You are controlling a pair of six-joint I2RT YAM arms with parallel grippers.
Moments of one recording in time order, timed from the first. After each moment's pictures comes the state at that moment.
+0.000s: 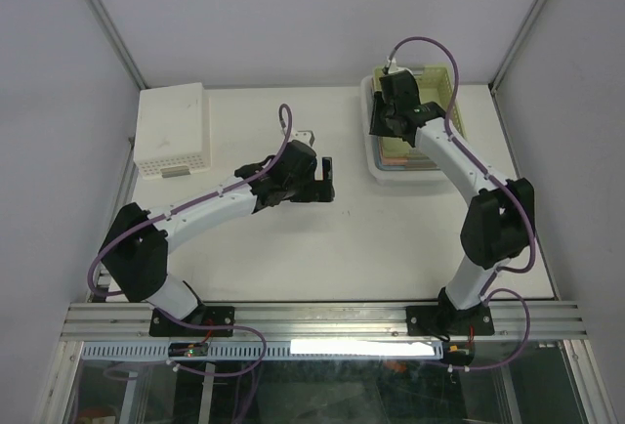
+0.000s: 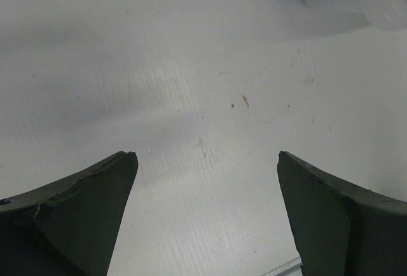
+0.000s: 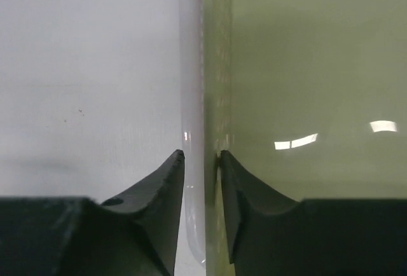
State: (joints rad) left arm -0.81 1.55 1.14 -0.39 -0.15 -0.66; right arm 0.40 1.71 1.51 -0.56 0.16 0.35
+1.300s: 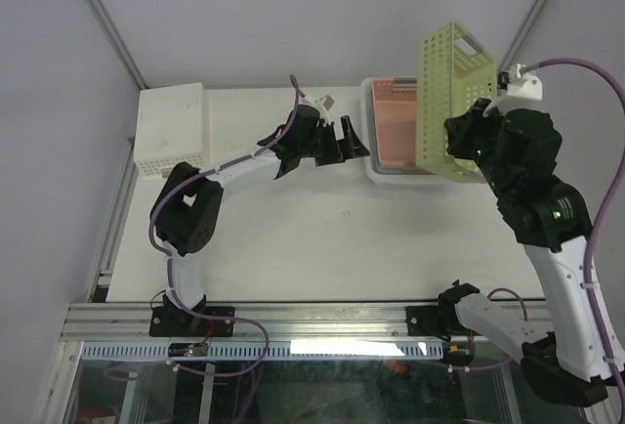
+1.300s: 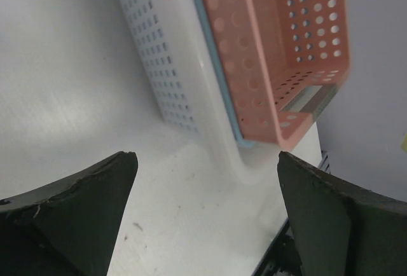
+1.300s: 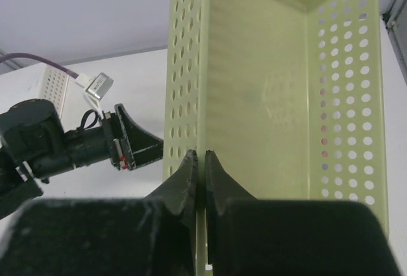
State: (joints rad) left arm -0.65 1.90 1.36 0.05 0.31 -0.77; right arm 0.38 0.98 1.48 -0.75 0.26 0.29
